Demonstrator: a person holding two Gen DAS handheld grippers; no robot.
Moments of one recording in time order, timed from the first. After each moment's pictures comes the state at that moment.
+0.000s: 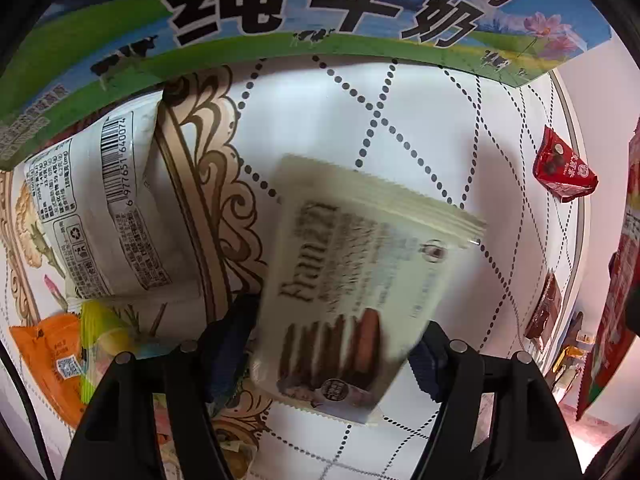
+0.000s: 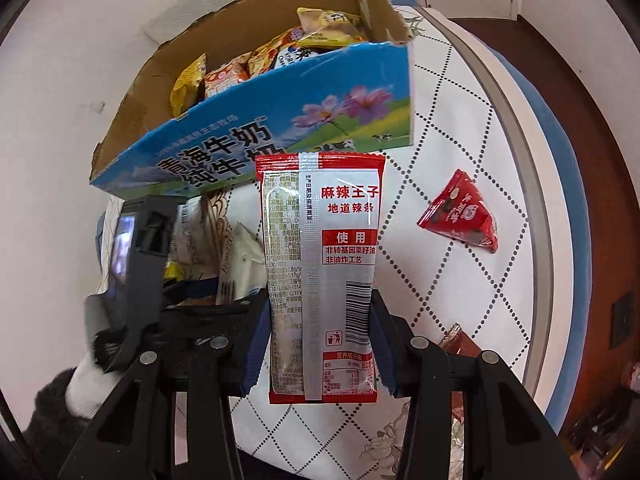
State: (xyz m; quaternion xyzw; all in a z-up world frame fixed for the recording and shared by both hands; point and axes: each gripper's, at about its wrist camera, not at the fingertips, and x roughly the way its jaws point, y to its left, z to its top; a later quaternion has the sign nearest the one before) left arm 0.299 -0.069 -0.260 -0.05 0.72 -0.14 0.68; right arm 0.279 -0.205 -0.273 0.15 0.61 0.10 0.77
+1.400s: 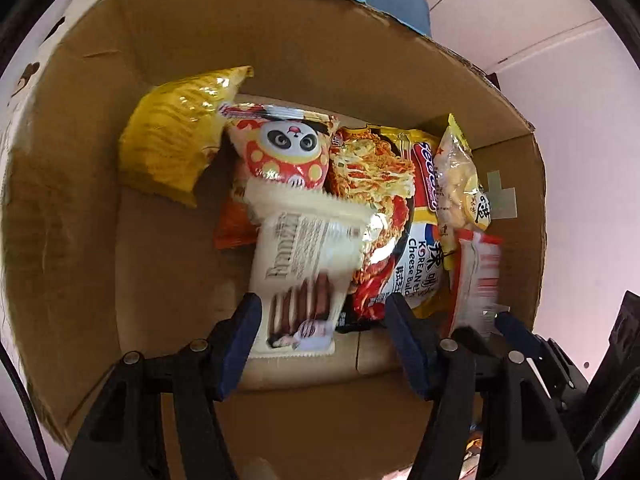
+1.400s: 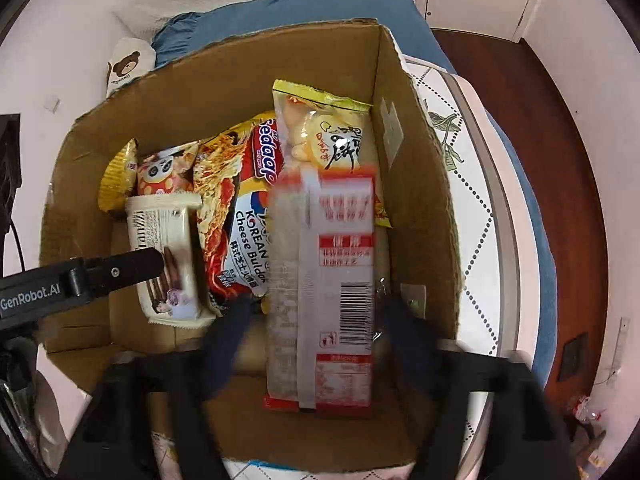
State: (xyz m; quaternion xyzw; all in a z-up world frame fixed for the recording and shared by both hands) left arm 0.497 -0.021 -0.173 -0.15 0.70 -0.04 0.69; right arm 0.506 -0.194 -0.275 0.08 0.65 0.06 0.76
